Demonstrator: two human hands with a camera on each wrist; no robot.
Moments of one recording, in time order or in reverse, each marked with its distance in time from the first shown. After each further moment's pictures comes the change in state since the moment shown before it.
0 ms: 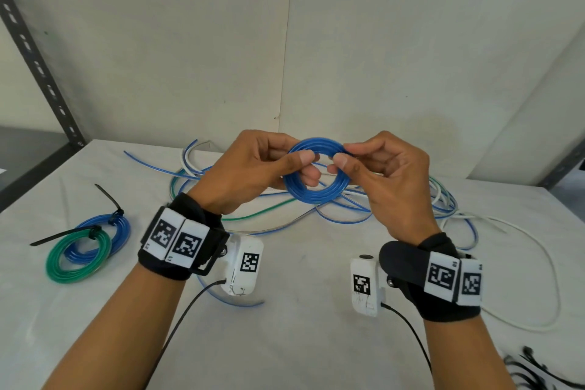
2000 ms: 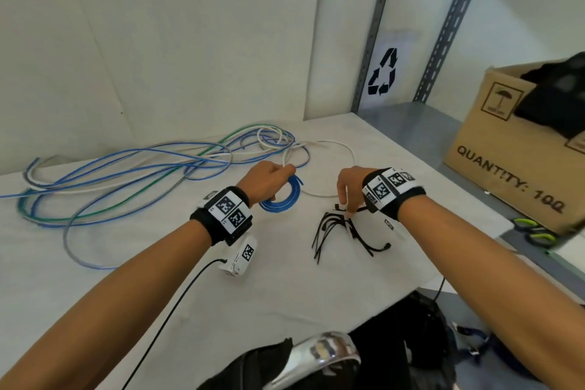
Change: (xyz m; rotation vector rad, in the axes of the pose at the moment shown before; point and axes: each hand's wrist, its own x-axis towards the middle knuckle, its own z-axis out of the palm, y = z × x) left_hand -0.001 -0.025 0.237 0.407 -0.391 -0.215; right_hand -0.129 -0.027 -0.233 -1.367 -0.652 1.024
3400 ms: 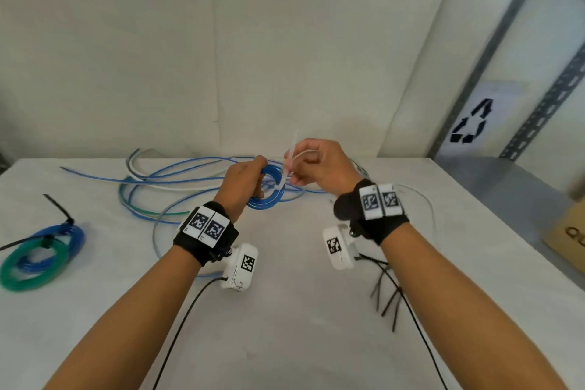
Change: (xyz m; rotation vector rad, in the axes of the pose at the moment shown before) left_hand -0.033 -0.088 -0.136 -0.640 0.534 -0.085; right_hand 0.022 -0.213 -0.070 1.271 0.328 -0.785
